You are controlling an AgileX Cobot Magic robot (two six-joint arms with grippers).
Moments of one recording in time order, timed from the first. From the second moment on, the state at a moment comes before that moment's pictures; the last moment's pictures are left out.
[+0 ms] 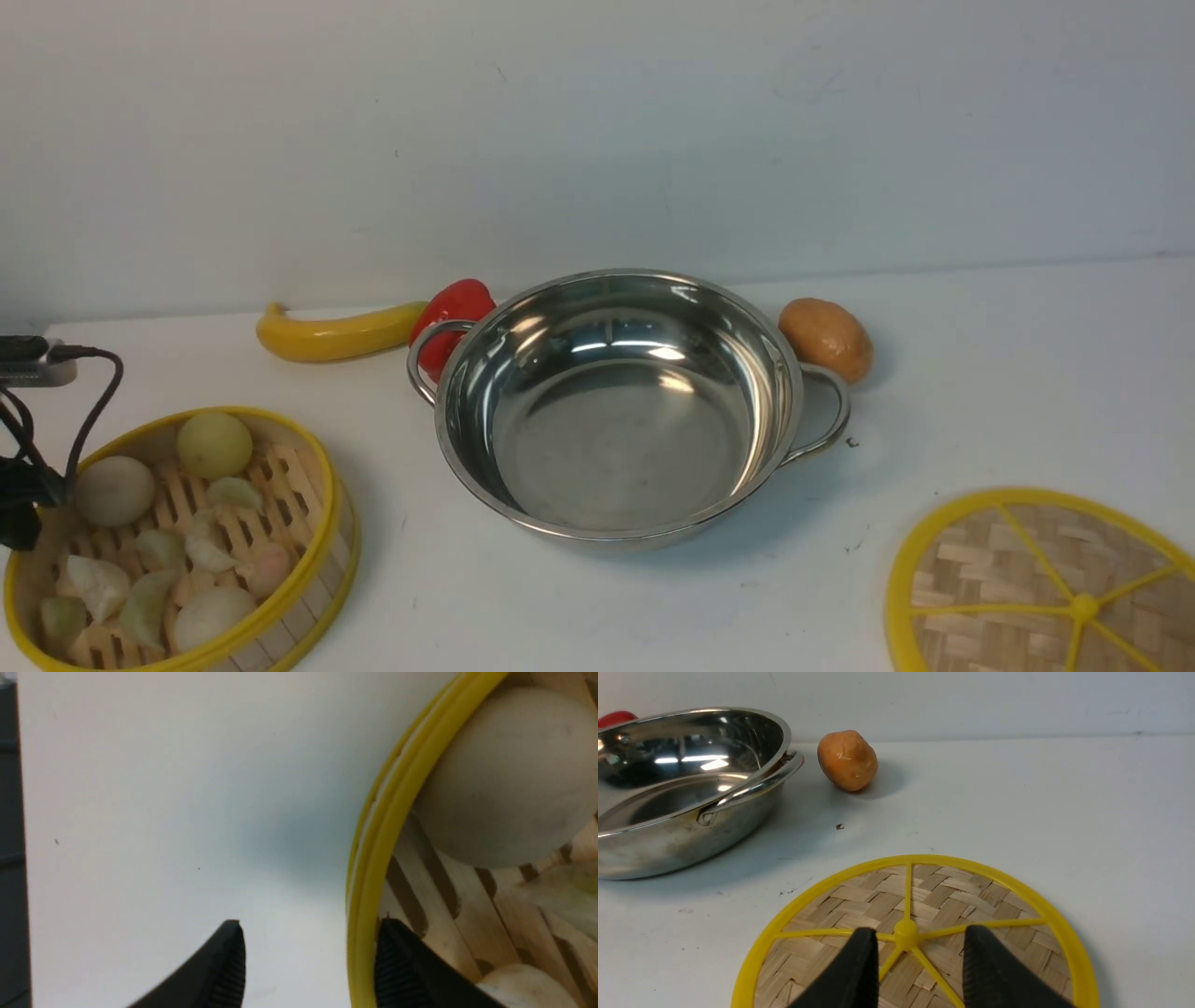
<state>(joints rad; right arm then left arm) 0.12 -0.01 0.02 0.06 0.44 0.05 0.48 1.80 -1.17 -0.05 0.72 0.43</state>
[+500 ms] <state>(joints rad) 0.12 -0.01 0.02 0.06 0.44 0.05 0.48 1.88 -1.17 -0.08 0.72 0.42</state>
